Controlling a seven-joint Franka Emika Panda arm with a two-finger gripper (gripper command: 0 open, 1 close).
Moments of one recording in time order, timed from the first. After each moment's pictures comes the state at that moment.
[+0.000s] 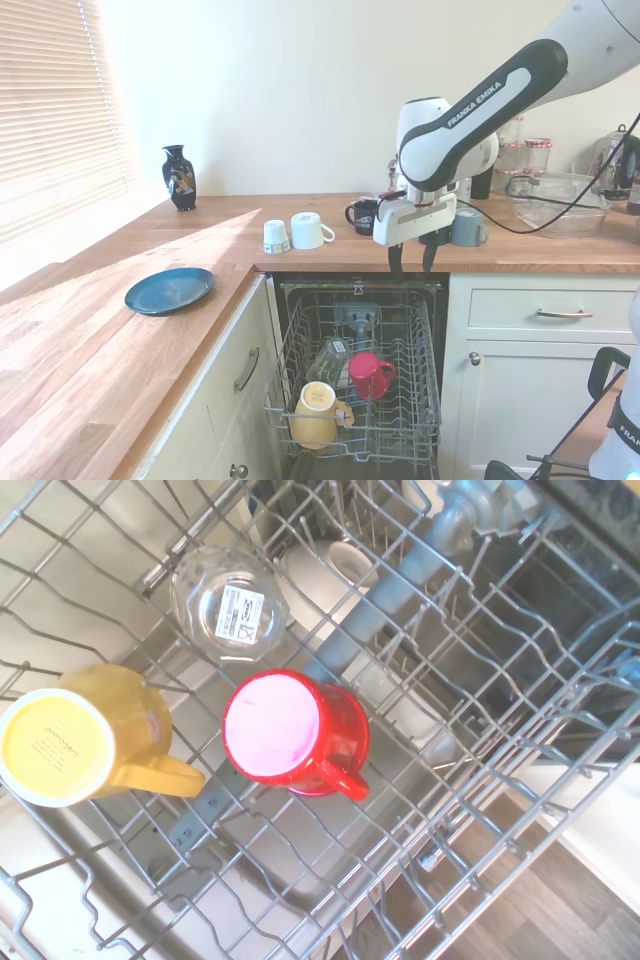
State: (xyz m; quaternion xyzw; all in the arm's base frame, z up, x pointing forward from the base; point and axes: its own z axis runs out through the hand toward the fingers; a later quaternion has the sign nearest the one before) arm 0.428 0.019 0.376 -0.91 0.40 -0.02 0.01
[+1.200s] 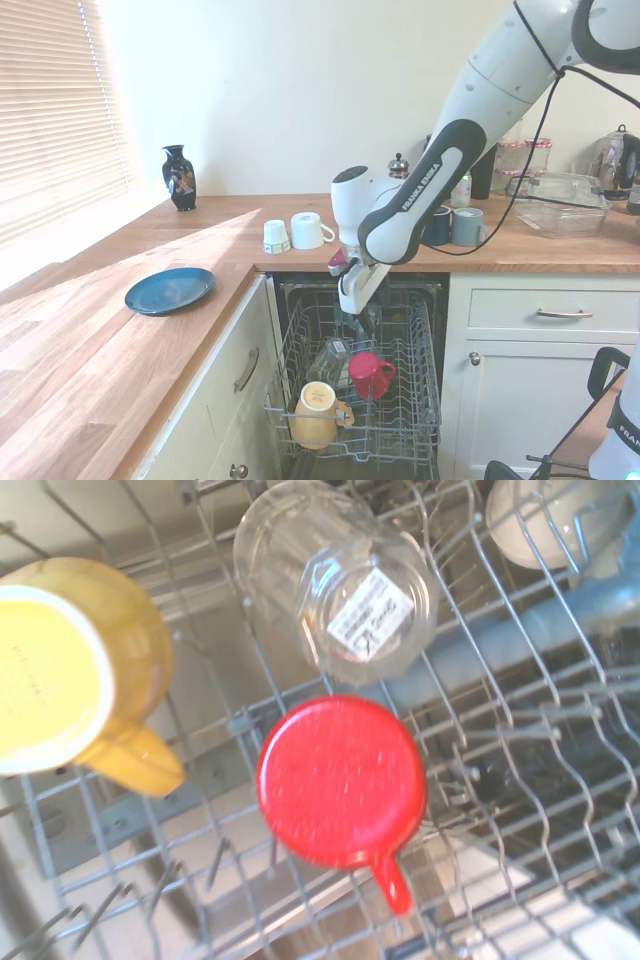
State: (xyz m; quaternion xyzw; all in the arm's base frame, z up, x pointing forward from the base) arm 0.494 0.104 0.257 -0.97 0.21 -0.04 -0.10
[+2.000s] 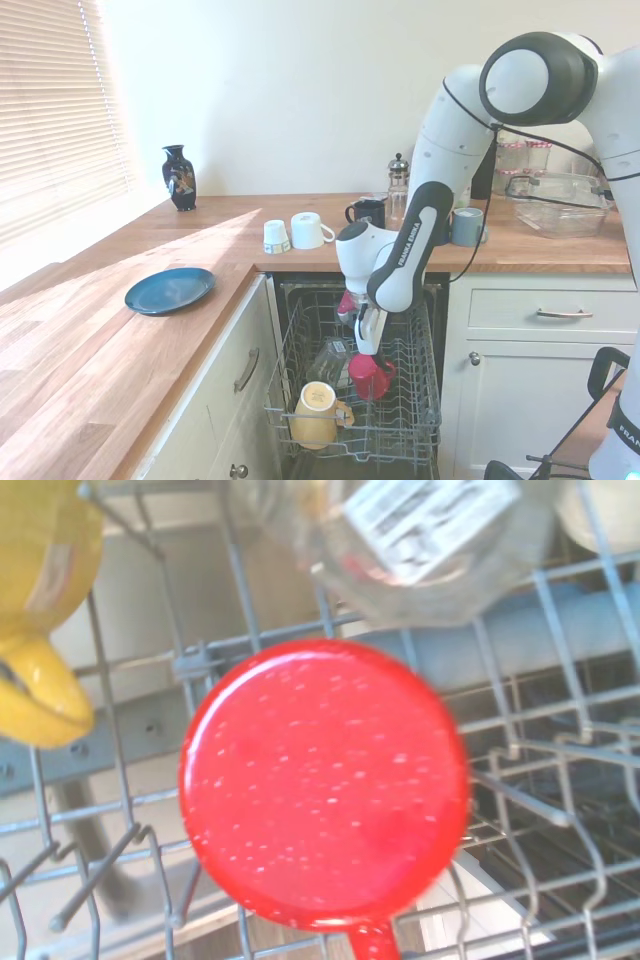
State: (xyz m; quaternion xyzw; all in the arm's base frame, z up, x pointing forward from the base) arm 0.506 0.080 0.147 -0.99 0.11 -0.02 -0.12
